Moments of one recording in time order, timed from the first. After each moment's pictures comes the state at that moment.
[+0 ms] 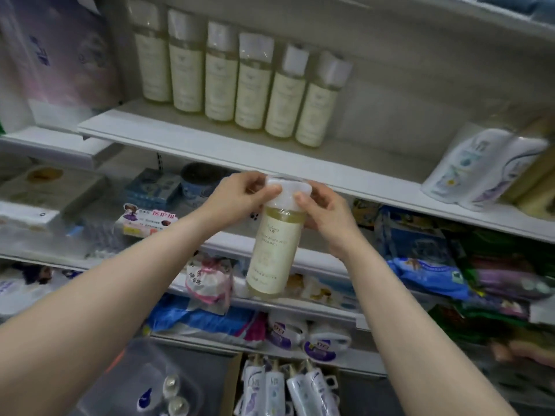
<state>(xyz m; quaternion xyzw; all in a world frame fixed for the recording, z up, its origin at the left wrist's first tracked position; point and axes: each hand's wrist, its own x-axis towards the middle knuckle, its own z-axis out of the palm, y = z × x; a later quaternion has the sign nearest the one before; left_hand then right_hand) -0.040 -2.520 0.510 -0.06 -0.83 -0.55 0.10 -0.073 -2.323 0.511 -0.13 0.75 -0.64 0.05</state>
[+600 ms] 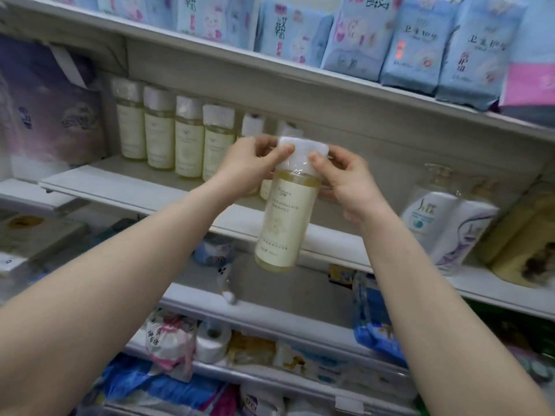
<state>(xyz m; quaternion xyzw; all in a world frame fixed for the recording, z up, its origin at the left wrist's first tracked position) -0.128 -2.421 0.649 -0.08 -0.77 -0.58 0.25 -0.162 -2.245 0.661 -0.23 0.72 -0.65 -0.04</state>
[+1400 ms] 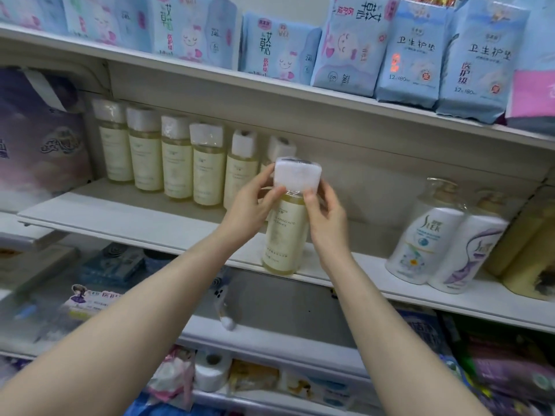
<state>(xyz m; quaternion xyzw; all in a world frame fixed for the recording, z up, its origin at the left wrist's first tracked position) -0.168 -2.411 0.611 -0.12 -0.77 -0.57 0.26 -0.199 -2.265 0.601 -0.18 0.71 -0.67 -0.15</state>
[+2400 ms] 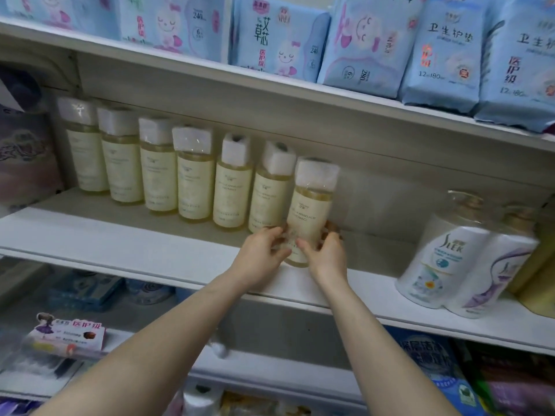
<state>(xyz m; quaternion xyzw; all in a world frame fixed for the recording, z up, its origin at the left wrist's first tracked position) -0.242 -2.409 0.533 -0.07 -0.88 -0.45 0.16 -0.273 -2.262 0.543 -0.02 0.86 -0.49 -0.13</state>
